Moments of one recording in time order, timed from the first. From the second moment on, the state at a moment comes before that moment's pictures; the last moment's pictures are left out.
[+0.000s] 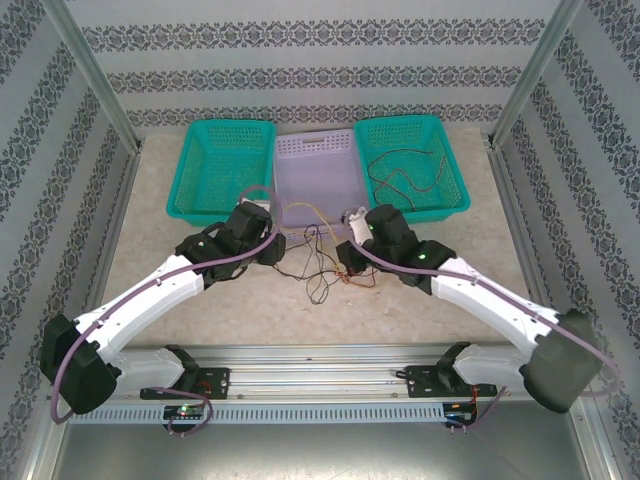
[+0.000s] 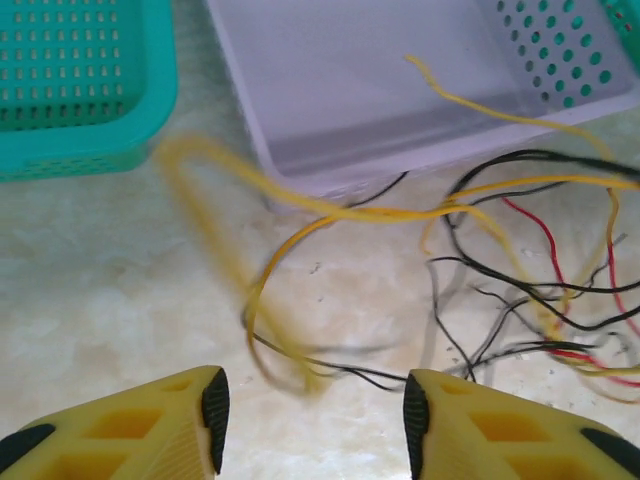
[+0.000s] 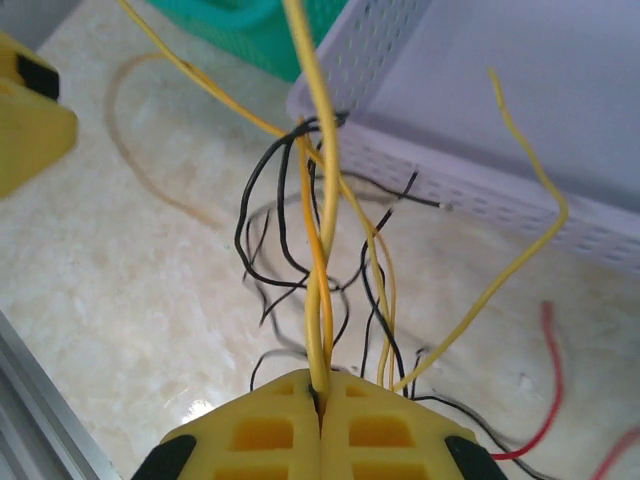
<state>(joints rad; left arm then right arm) -0.64 1.21 1.01 -0.66 -0.18 -0.47 0.66 1.17 0.88 -0.39 -0.20 0.25</state>
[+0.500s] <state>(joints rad) -0.65 1.13 0.91 -0.43 0.15 -0.56 0.60 1.00 0.85 -0.32 -0.46 0.28</state>
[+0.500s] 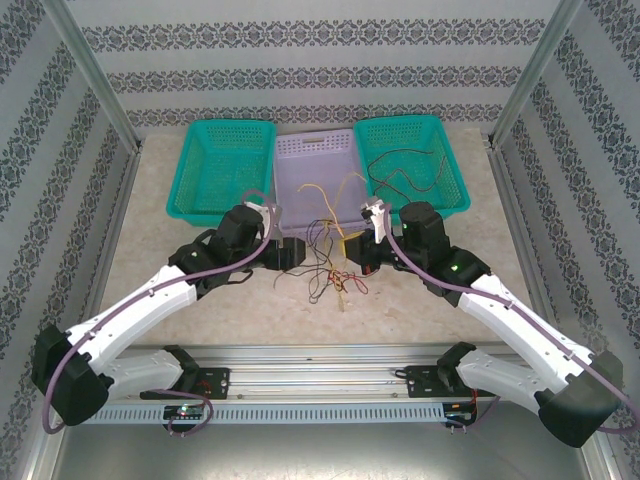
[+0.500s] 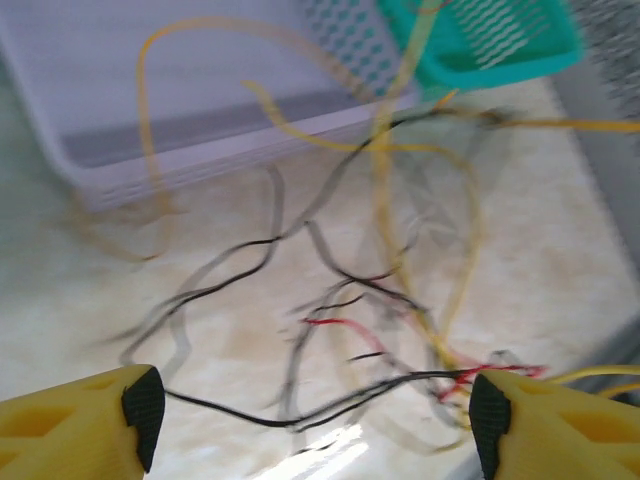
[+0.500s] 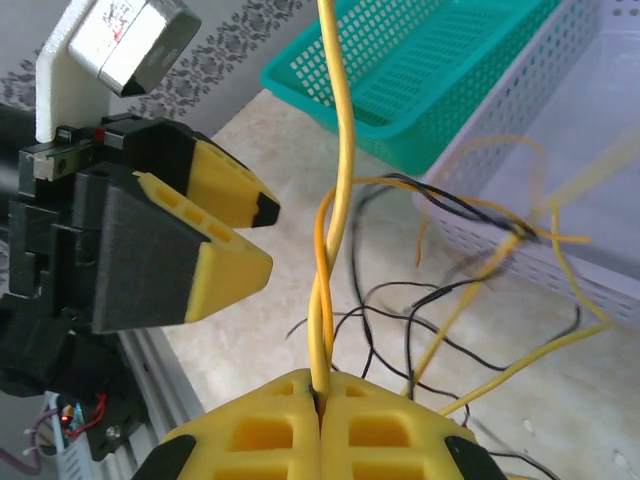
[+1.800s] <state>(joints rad) -0.71 1.25 0.73 -0.01 0.40 -0.64 0.60 0.92 0.85 -0.11 -0.55 0.45</state>
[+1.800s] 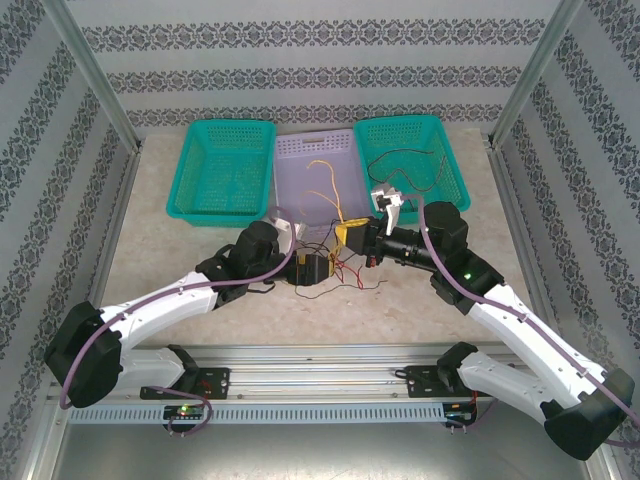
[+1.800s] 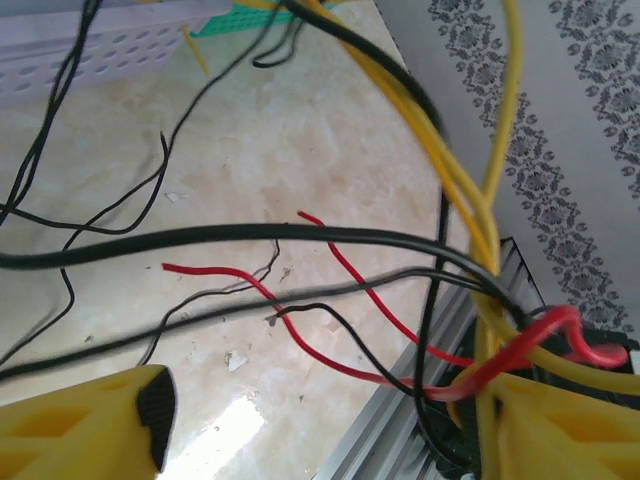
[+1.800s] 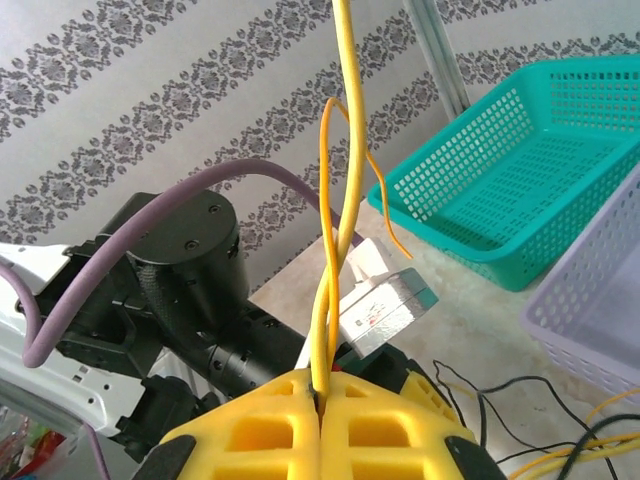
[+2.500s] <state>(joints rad) -0.71 1.19 0.72 -0.04 0.39 -0.57 0.47 0.88 0.89 -0.39 -0.27 0.45</state>
